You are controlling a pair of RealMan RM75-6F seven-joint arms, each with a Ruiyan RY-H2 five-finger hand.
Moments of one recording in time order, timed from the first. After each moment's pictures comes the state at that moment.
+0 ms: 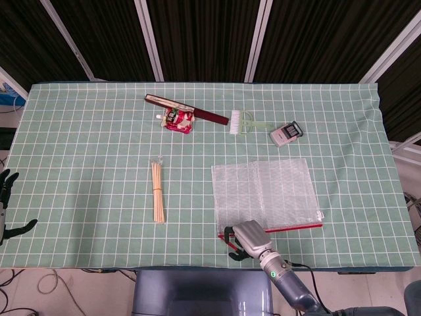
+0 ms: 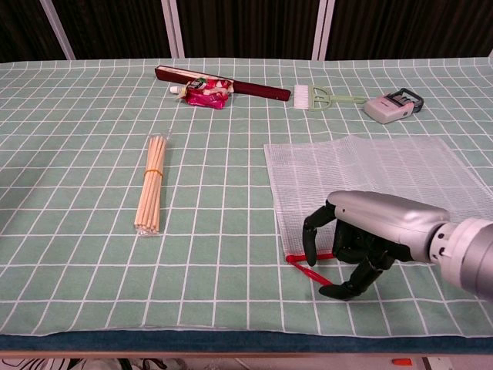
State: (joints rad) left arm -0.10 -1.10 -0.09 -1.62 1.38 1.45 0.00; right arm 0.56 -1.59 0.04 -1.83 -1.06 1.01 -0.44
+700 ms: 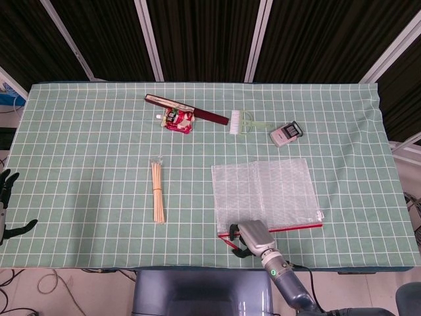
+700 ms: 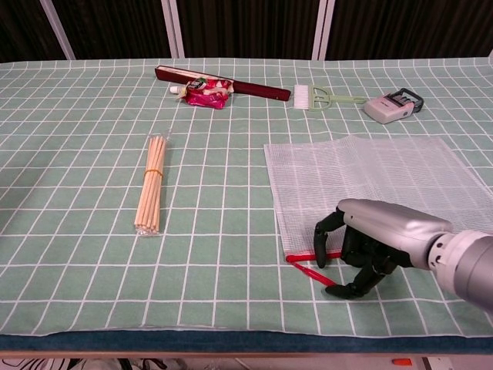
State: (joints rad) left arm -0.10 -1.10 -0.09 -1.62 1.38 1.44 0.00; right arm 0.54 -1.65 0.03 -1.76 -1.02 1.05 -0.44
